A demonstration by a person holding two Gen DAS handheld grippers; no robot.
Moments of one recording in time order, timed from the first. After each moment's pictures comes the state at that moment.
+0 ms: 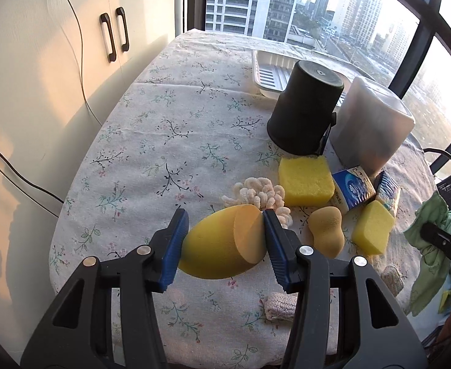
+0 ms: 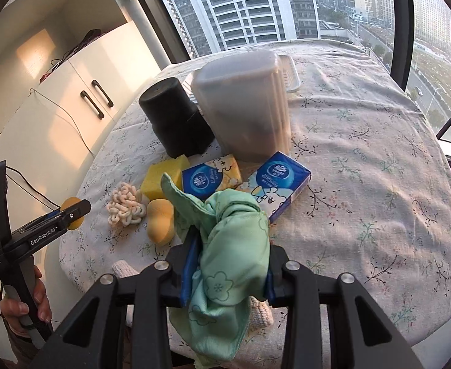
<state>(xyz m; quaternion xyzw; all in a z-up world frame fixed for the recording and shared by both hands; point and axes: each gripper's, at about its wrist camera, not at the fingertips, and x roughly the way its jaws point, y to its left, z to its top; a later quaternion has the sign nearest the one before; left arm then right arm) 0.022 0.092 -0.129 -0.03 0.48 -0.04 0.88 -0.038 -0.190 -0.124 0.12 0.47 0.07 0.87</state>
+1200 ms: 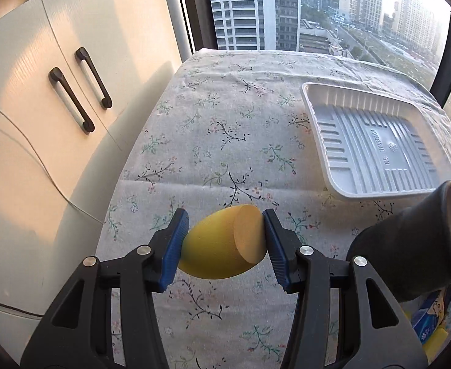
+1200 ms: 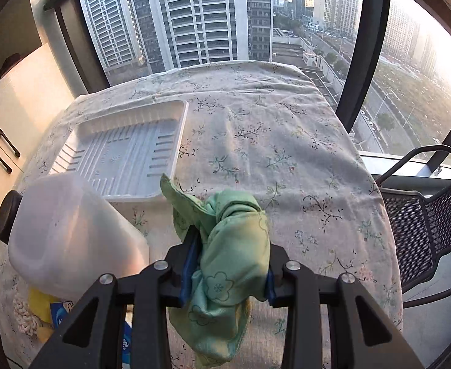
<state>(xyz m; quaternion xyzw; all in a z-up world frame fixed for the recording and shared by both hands) 0.241 0.096 -0.154 0.06 0.46 0.01 0.89 0.154 -0.315 -0.126 0.06 0.47 -0.06 0.88</state>
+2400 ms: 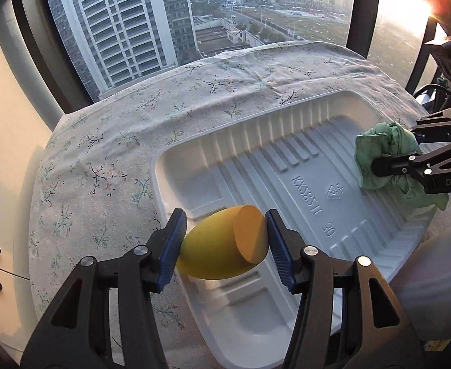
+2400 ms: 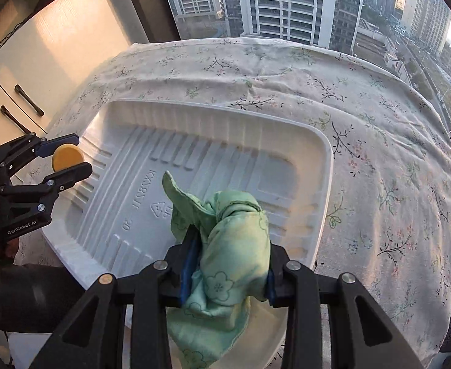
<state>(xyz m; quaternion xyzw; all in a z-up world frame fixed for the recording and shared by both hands) 0.351 -0.027 -0.175 0.16 0.45 -0.23 0.85 0.319 -0.222 -0.182 -0.01 0.55 0.13 0.83</state>
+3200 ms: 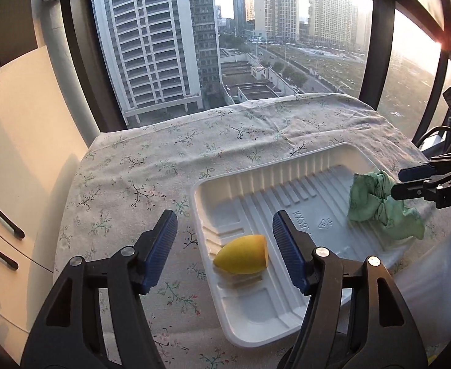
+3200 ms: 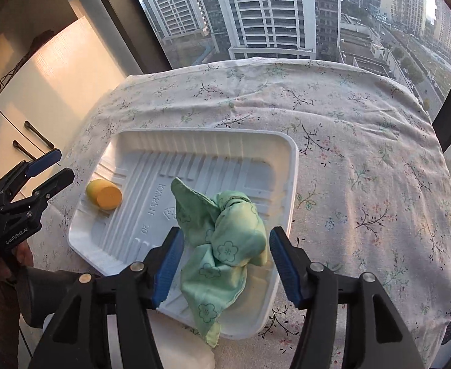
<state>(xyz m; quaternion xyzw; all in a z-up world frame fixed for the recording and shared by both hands) 0.319 0.003 -0.120 0.11 0.37 -0.18 0.90 0.285 -0.258 -0.140 0.07 0.51 0.10 0.85</state>
